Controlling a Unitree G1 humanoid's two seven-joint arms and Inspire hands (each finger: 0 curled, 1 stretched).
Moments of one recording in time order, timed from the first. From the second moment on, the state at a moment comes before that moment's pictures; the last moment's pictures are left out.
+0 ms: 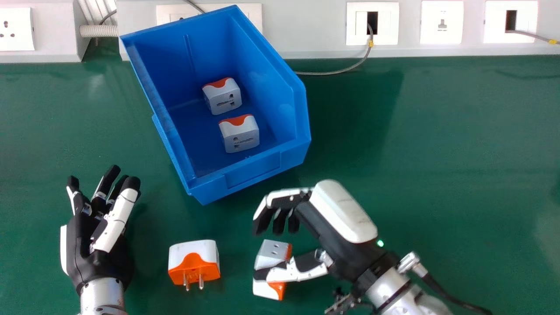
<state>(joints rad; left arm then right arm) -0.34 0.09 0.54 1.06 -0.51 -0.58 -0.36 -0.29 -0.24 0.37 0.51 -0.66 -0.73 -0.35</state>
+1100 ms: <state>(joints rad) -0.35 0.08 0.55 1.07 -0.51 -0.58 -0.35 -0.40 -0.27 0.20 0.18 -0.61 -0.67 -0.26</state>
